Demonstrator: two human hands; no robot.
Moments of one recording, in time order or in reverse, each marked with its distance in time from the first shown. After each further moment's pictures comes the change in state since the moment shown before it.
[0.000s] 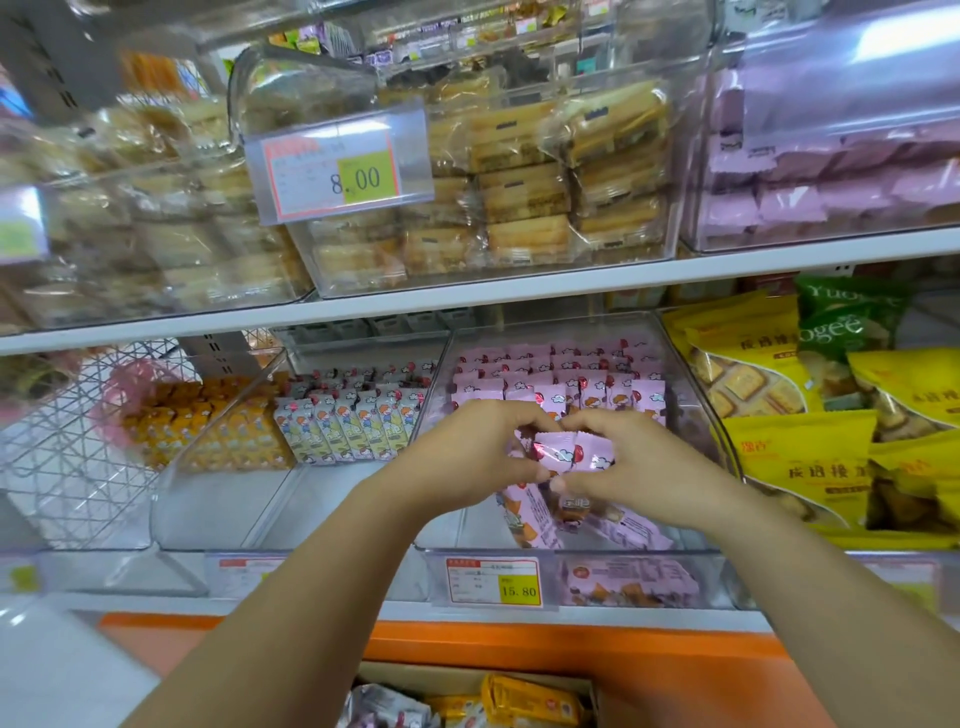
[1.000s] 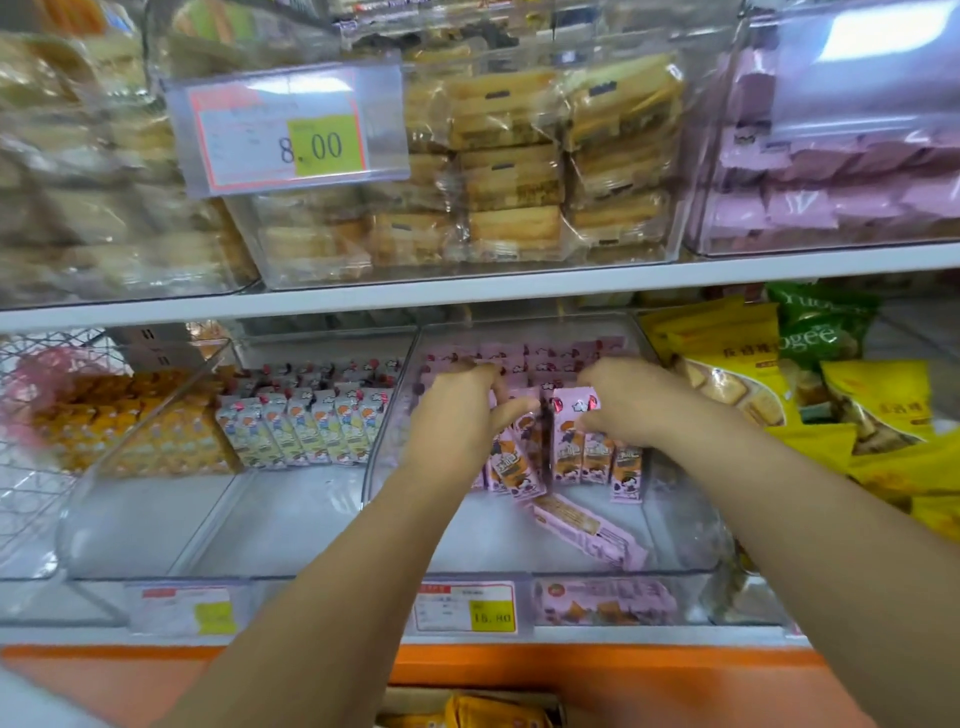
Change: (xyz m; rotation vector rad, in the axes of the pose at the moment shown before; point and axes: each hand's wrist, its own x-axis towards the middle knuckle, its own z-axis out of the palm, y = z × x) left_hand 0.062 -0.021 0.024 0.109 0.429 -0.109; right_hand 0.063 0.009 -0.032 -0.669 -0.012 0.256
